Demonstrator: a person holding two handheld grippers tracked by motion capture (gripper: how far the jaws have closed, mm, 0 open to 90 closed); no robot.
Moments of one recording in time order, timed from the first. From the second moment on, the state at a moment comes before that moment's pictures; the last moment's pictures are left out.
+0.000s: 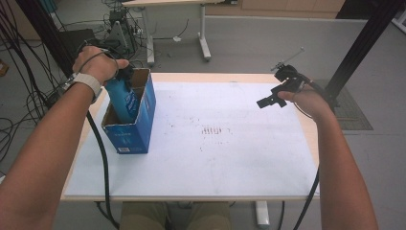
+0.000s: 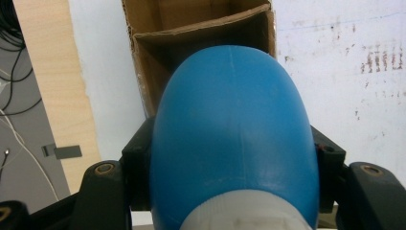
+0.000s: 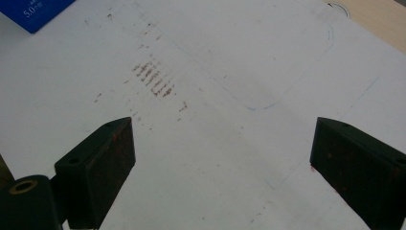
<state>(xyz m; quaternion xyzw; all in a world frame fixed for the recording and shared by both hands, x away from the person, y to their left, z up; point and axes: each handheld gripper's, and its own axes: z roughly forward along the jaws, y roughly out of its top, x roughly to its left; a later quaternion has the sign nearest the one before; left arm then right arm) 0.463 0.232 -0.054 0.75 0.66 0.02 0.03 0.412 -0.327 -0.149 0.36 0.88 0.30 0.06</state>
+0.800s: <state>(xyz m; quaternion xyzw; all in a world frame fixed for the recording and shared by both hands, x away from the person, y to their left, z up) 0.466 0.226 -0.083 0.75 0.66 0.02 0.02 0.412 -0.331 -0.153 0.37 0.88 0.30 0.06</state>
